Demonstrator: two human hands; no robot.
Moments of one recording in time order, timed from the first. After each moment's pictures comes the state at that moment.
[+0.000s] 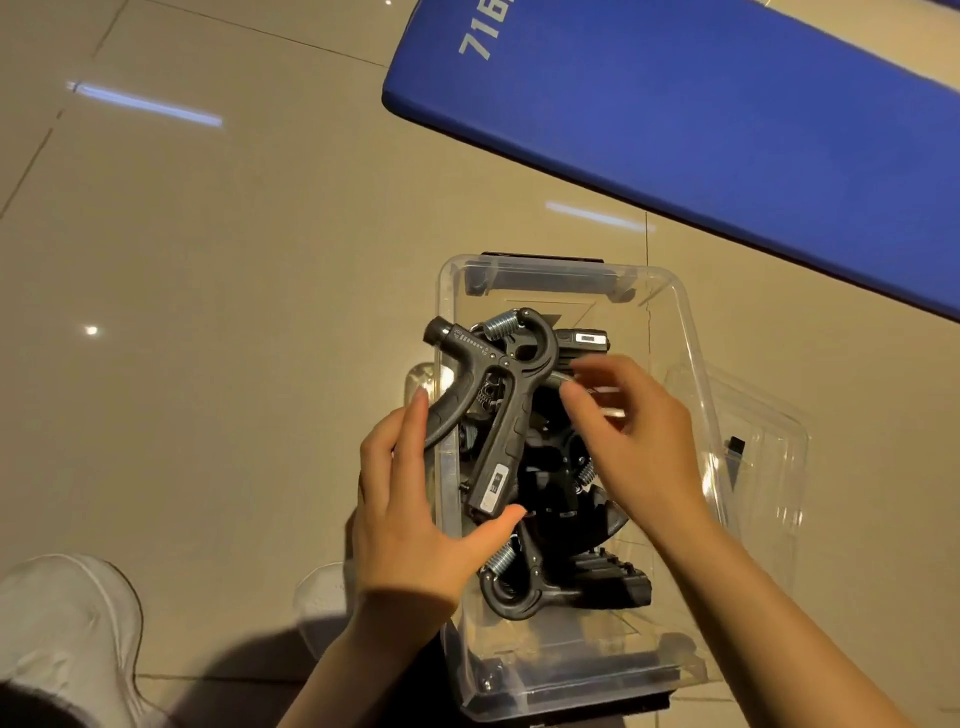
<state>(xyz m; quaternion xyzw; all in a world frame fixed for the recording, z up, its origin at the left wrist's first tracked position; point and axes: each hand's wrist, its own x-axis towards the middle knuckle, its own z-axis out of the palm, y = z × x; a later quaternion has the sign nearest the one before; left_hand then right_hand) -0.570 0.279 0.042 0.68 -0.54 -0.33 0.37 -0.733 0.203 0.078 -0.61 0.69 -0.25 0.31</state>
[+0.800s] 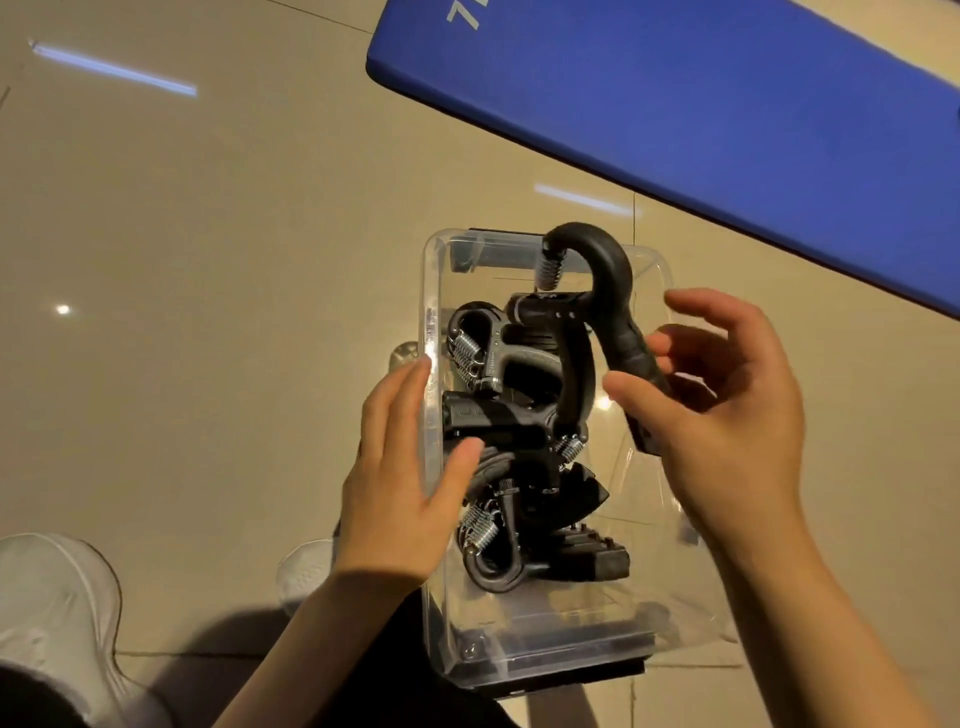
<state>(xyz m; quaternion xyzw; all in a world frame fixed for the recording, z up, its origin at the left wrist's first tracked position) -0.570 0.269 0.037 0.65 -0.56 -0.35 0.38 -0.741 0.218 0.138 -0.53 0.66 -0.41 0.35</state>
